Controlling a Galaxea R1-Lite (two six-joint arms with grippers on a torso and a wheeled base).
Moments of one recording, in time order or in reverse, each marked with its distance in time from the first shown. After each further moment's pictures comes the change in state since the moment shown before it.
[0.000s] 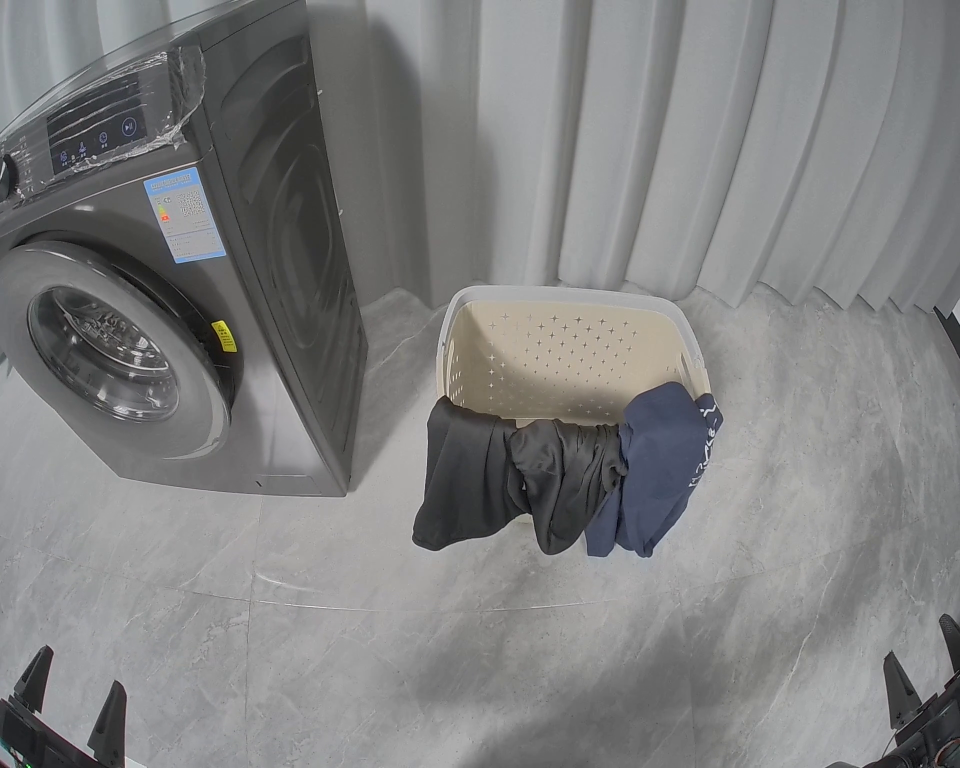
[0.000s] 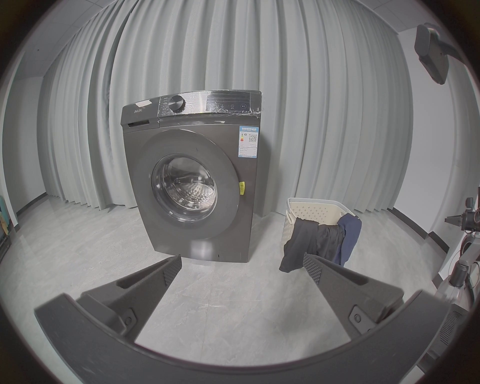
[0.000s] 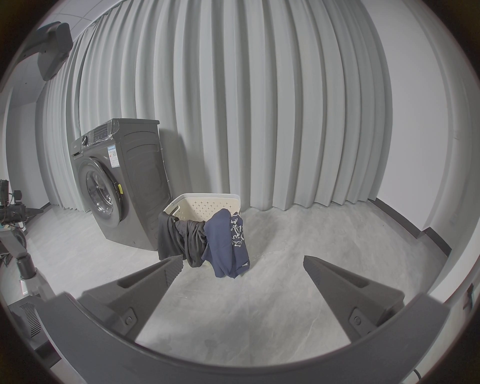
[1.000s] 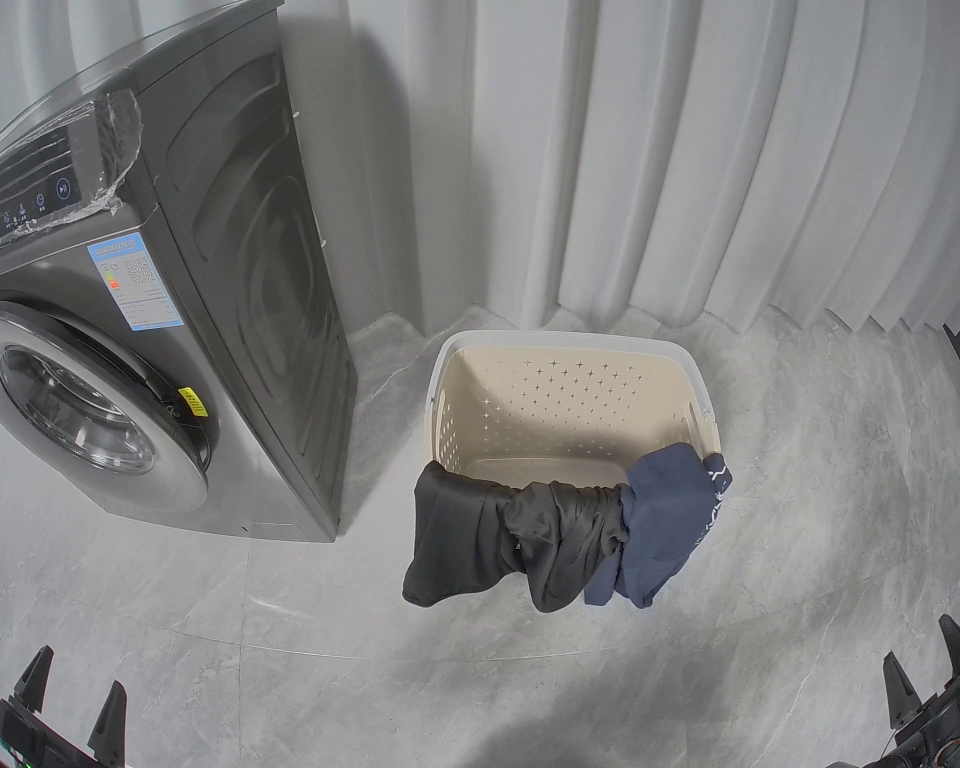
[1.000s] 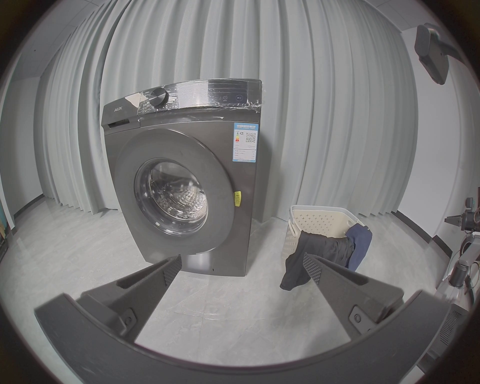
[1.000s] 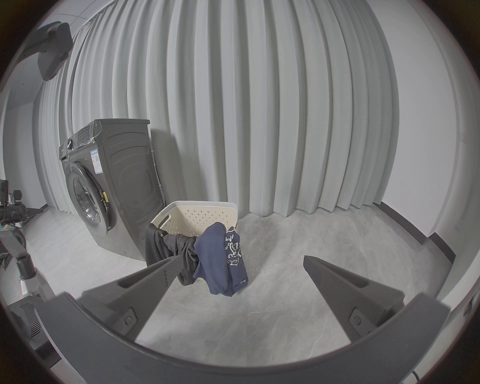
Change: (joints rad) left arm 0.000 0.000 0.000 0.000 0.000 0.000; right arm 0.000 0.000 0.000 0.000 0.000 0.000
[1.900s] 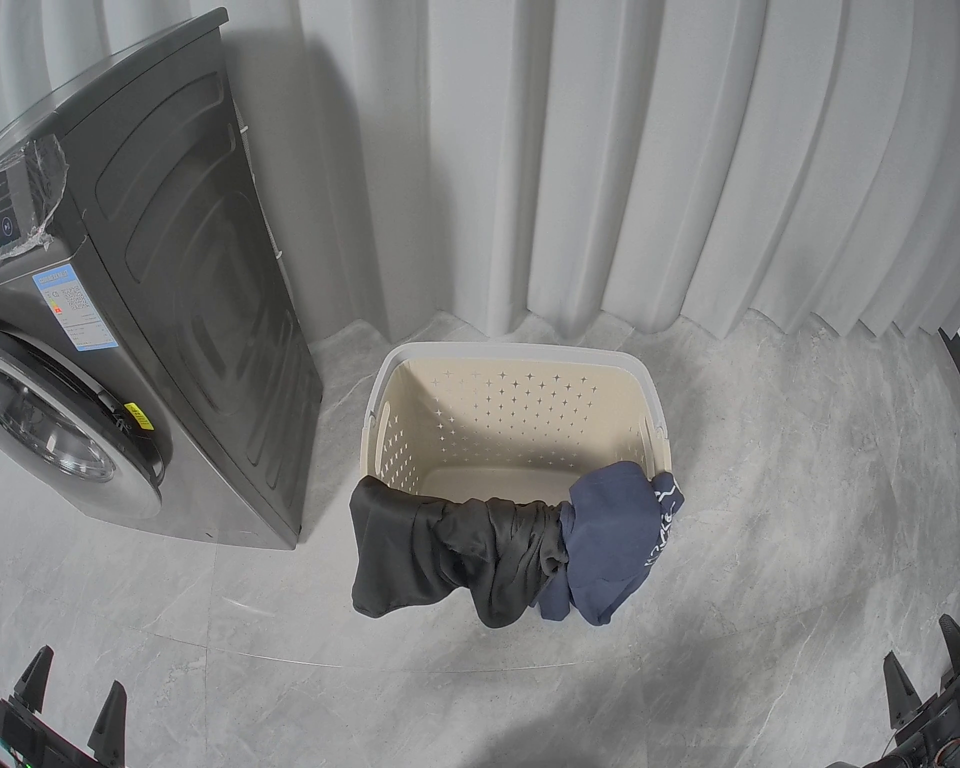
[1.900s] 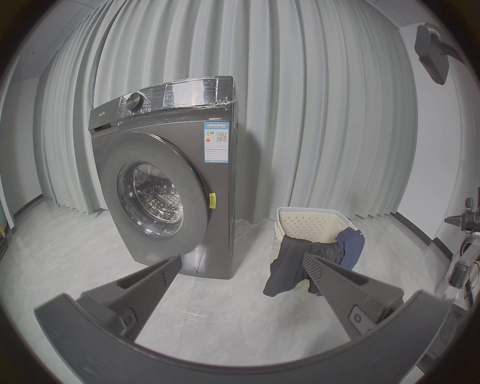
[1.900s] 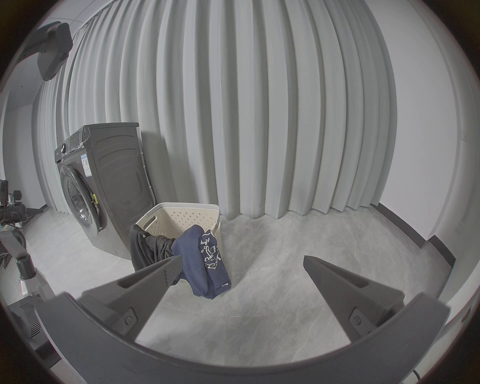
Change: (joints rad) left arm 0.000 0.000 0.000 0.000 0.000 -0.001; right arm 0.000 0.000 0.000 0.000 0.000 0.000
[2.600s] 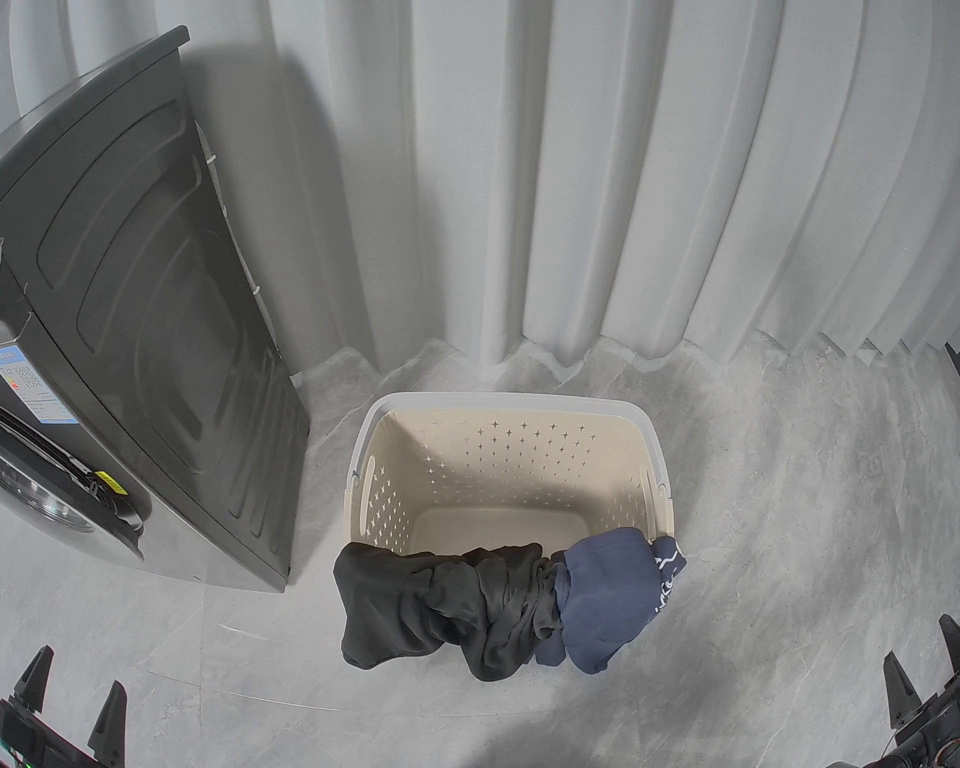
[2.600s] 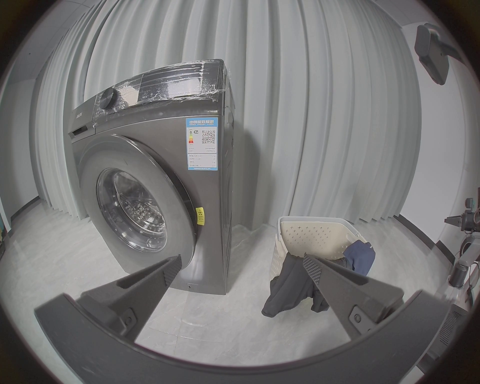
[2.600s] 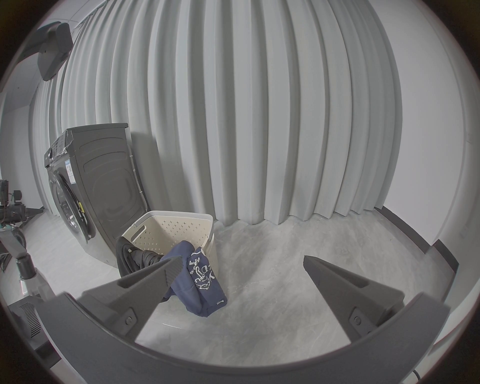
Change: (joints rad) left arm 0.000 0.000 0.000 0.000 0.000 -0.001; right arm 0.000 0.000 0.000 0.000 0.000 0.000
